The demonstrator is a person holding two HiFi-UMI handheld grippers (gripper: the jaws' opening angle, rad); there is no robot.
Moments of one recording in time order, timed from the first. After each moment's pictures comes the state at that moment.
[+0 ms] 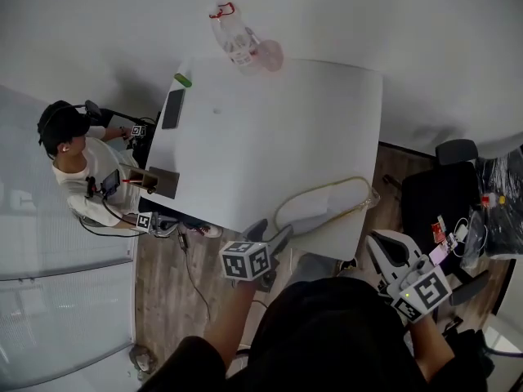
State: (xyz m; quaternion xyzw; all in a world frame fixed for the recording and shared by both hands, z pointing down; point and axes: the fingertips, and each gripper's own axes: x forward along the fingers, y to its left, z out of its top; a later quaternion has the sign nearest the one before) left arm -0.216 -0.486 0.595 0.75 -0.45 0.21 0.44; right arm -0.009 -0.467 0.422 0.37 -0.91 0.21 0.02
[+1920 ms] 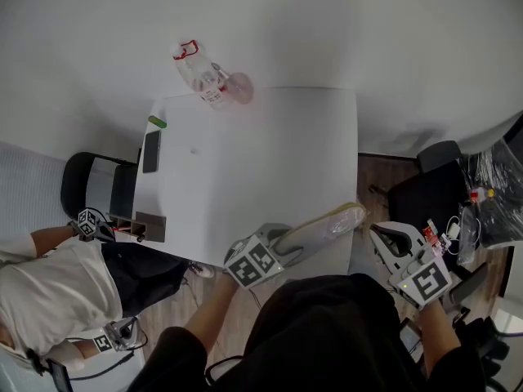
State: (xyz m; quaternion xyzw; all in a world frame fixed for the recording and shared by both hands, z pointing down) left arm -0.119 -0.521 0.568 0.89 -0.06 0.42 0.15; right arm 0.032 -0.532 0.437 0.40 -0.90 0.10 0.13
